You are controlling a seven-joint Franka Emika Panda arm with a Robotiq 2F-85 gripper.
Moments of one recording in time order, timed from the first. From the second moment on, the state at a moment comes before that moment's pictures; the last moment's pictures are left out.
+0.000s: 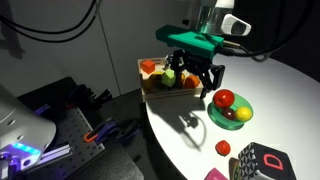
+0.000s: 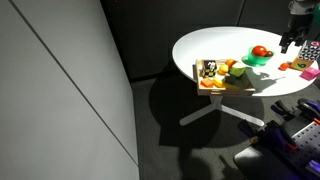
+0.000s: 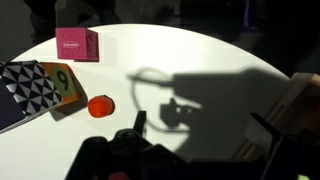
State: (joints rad) arm -0.22 0.15 -0.26 -2.32 -0.20 2.33 -0.29
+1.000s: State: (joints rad) arm -0.35 0.39 -0.29 -2.19 -0.19 2.58 -0.26
